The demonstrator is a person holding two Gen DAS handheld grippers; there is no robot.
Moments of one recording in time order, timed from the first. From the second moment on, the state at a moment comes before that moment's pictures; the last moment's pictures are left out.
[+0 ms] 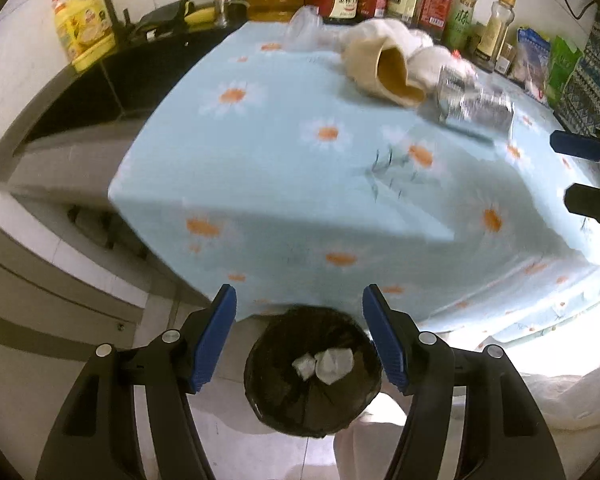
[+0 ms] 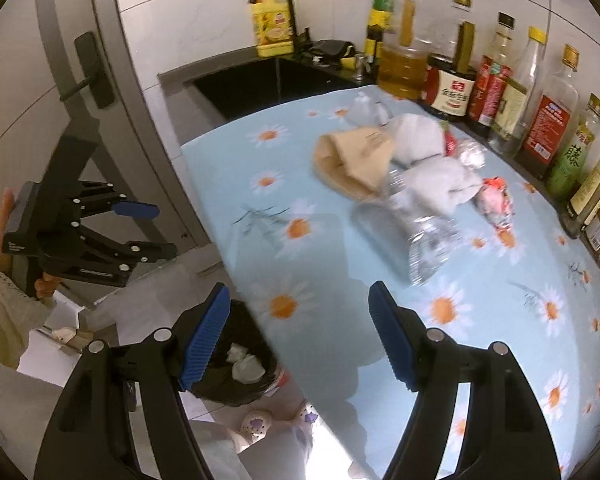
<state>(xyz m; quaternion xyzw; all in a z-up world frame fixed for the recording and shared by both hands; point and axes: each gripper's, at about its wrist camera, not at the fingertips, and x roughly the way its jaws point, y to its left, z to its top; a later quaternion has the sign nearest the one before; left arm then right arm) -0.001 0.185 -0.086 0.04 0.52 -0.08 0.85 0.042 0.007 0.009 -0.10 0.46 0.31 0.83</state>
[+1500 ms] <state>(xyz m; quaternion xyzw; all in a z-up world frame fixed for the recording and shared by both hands) 0.189 0.098 -0.070 0.00 0.54 -0.12 0.83 0.167 -0.037 -0.043 -0.06 0.51 0.41 0.75</state>
